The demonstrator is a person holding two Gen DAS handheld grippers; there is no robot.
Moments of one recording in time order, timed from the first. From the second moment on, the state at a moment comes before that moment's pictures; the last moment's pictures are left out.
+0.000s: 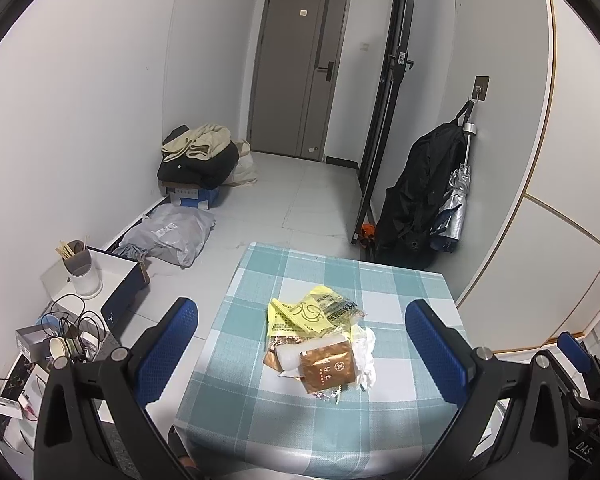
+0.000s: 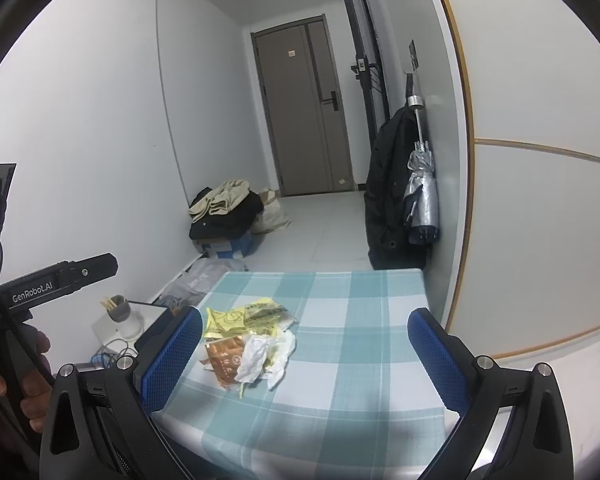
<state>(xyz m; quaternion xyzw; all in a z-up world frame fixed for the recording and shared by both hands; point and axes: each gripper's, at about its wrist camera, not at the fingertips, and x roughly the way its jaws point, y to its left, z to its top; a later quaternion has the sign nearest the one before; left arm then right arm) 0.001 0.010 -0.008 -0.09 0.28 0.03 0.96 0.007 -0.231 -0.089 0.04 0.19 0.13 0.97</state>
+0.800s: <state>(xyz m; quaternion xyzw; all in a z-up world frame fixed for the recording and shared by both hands) 0.001 0.008 -0.007 -0.09 0.28 0.03 0.96 0.009 -0.232 -0.089 0.05 0.19 0.13 0.97</state>
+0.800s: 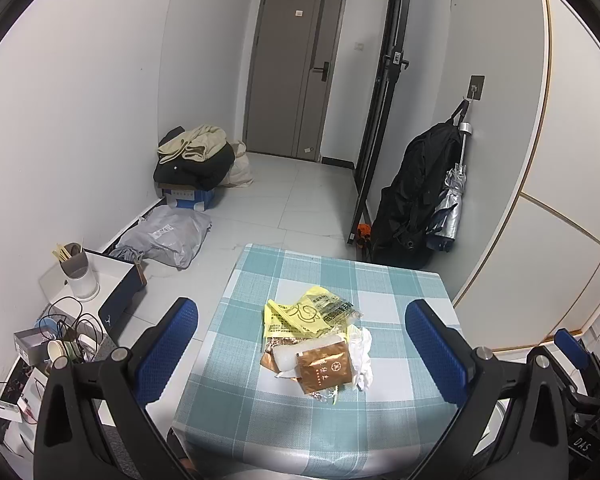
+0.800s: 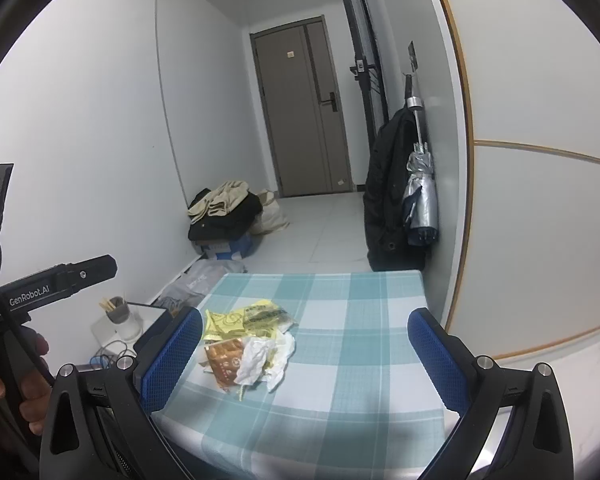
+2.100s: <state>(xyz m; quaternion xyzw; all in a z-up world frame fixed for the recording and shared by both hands) 0.033 0.033 -0.037 -0.12 0.33 0.01 0.94 0.066 -0.225 -0.091 0.06 0.26 0.16 0.95</state>
